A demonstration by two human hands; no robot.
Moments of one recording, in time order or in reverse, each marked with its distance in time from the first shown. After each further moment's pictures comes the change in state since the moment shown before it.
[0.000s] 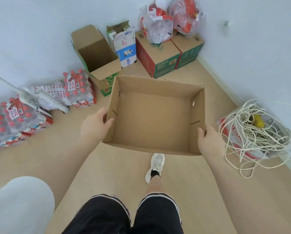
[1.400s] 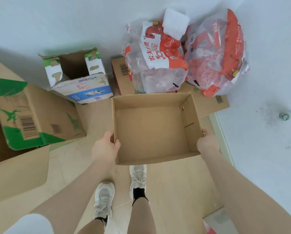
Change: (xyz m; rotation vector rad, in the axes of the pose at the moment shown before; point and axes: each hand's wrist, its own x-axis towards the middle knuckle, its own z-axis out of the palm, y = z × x) left_hand 0.661 0.163 0.250 -0.238 -0.232 -0.467; right_hand 0.769 -0.226 0.175 -0.042 -0.293 0.296
